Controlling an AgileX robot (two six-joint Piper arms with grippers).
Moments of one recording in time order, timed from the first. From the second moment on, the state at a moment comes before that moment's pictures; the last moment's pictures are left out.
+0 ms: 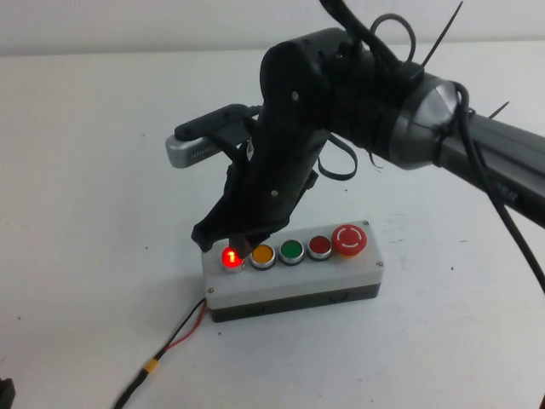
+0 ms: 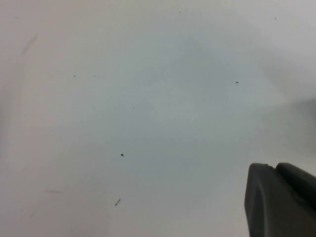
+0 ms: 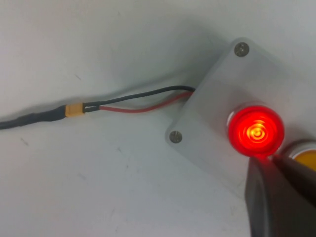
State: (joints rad) right arm 0.78 2.08 -1.98 0.19 1.23 0.01; left arm -0.14 -0.01 0.03 0.07 0.39 0.03
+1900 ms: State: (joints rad) right arm 0.79 1.82 -1.88 0.05 1.24 0.02; left arm -0.14 -0.01 0.03 0.07 0.39 0.03
